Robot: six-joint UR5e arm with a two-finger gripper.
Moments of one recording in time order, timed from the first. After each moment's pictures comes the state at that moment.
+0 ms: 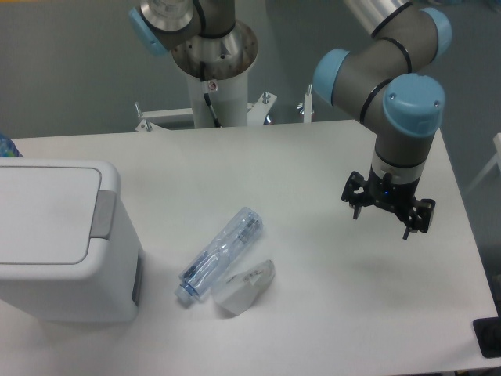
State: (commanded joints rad) arm 2.62 -1.95 -1.49 -1.07 1.45 0.97
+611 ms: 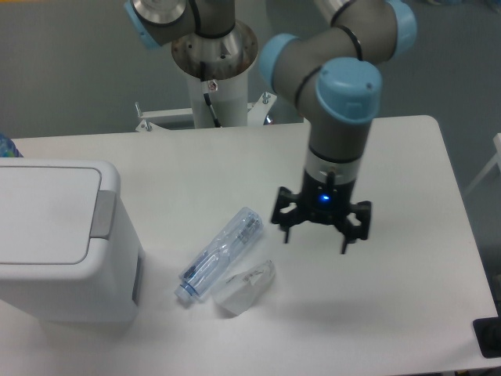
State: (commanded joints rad) arm 2.46 -1.85 -1.46 -1.06 1.21 0.51
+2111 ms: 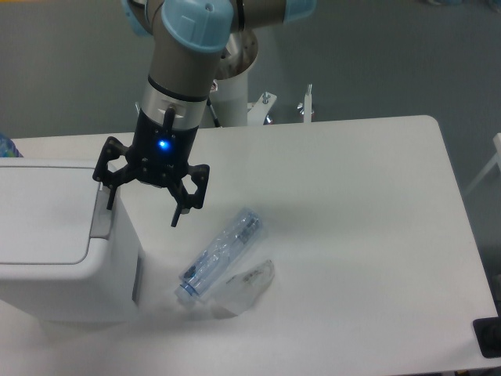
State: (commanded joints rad) arm 2.25 -1.73 -1.57 -1.03 1.12 0.28
